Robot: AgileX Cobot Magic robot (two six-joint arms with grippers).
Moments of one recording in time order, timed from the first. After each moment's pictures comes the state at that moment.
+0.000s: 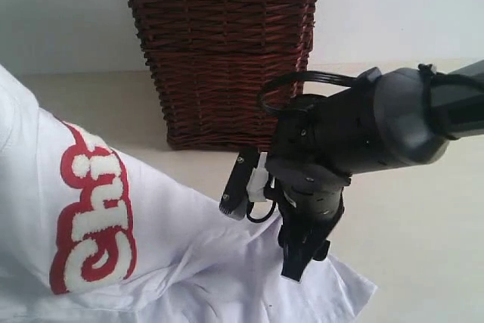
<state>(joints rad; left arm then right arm) -0.51 0.94 -1.37 0.08 1.07 -0.11 0.81 1.90 -1.04 -0.54 0.77 0.07</state>
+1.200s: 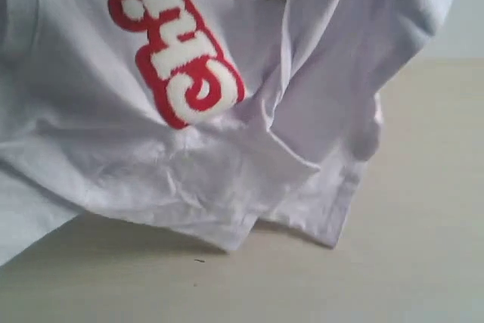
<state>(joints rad) -0.51 0.96 -1.49 0.28 1.01 -0.18 0.80 1.40 -1.49 -1.04 1.12 0.04</state>
